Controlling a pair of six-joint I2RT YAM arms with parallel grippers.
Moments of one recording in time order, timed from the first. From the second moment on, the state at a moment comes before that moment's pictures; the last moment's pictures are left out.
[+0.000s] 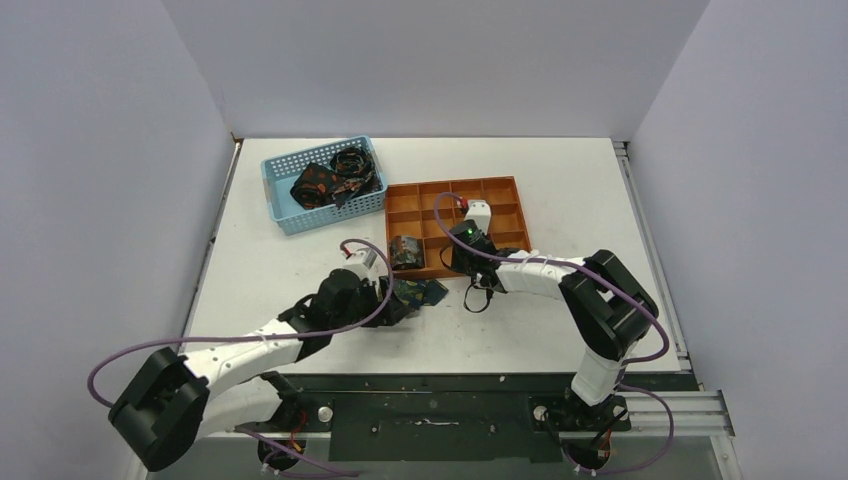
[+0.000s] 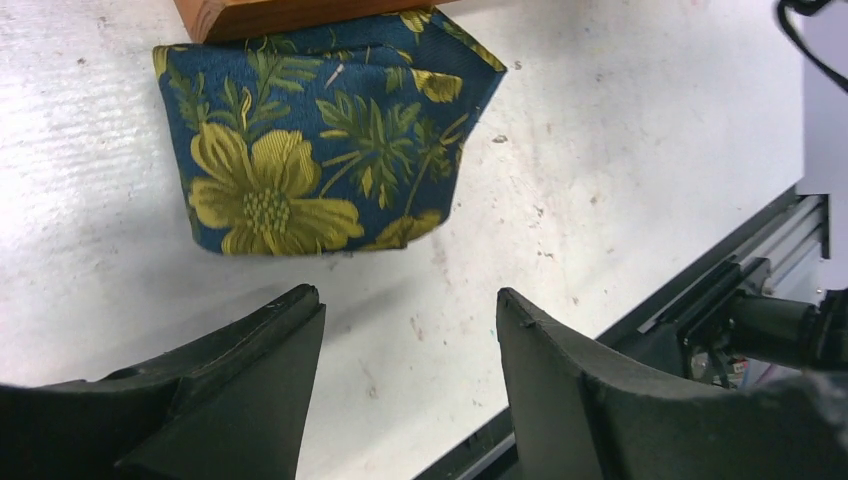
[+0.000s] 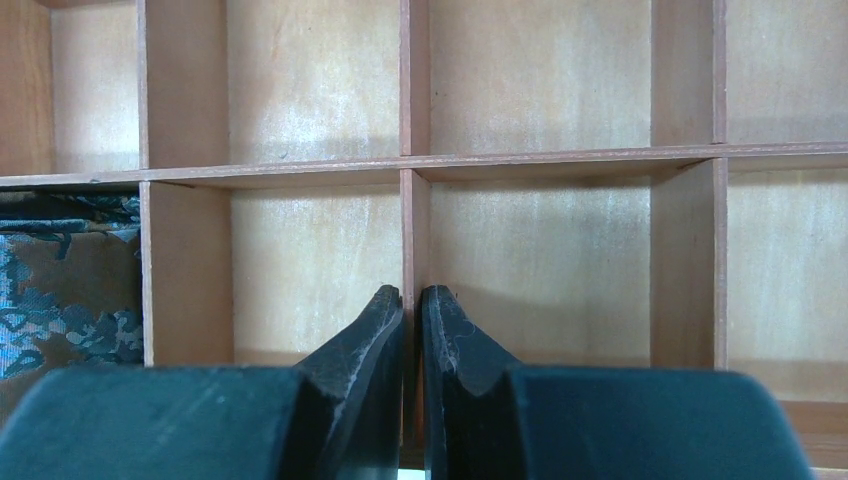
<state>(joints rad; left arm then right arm) -0.71 1.16 0.41 0.12 0.08 -0.73 0.69 1.75 0.92 0.06 0.35 0.52</state>
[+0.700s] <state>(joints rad) -0.85 1.23 0.31 0.20 -0.07 -0.84 0.68 1.73 0.88 0.11 0.32 0.62</state>
